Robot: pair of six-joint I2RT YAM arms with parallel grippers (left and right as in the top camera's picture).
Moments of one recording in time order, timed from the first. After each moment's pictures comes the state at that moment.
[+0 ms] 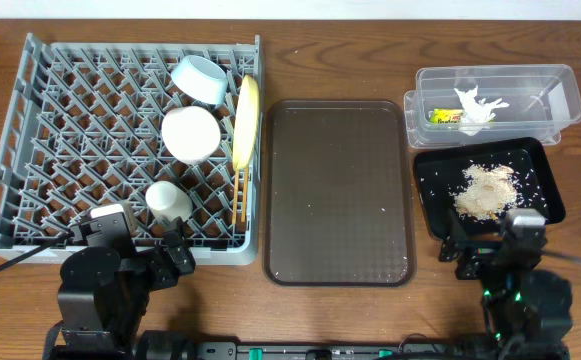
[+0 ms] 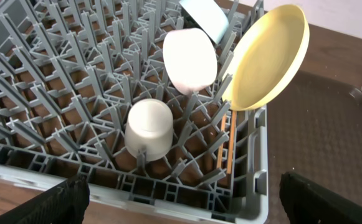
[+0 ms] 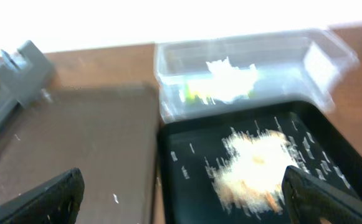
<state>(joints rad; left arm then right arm) -0.06 0.47 0.87 -1.02 -0.06 -0.29 0.05 0.19 0.40 -0.53 0.01 0.12</state>
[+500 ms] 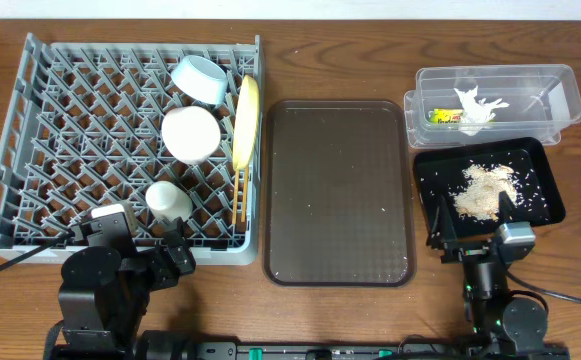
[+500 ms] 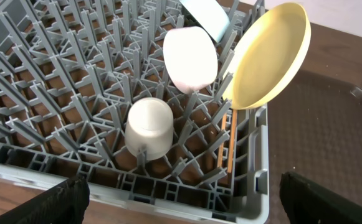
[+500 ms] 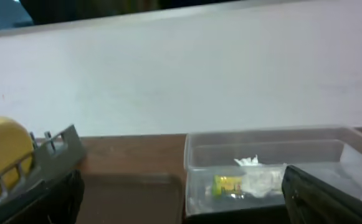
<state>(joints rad) -0.06 0.47 0.86 -1.02 -0.06 -0.29 0.13 0.01 0.04 0.11 0.02 0.12</state>
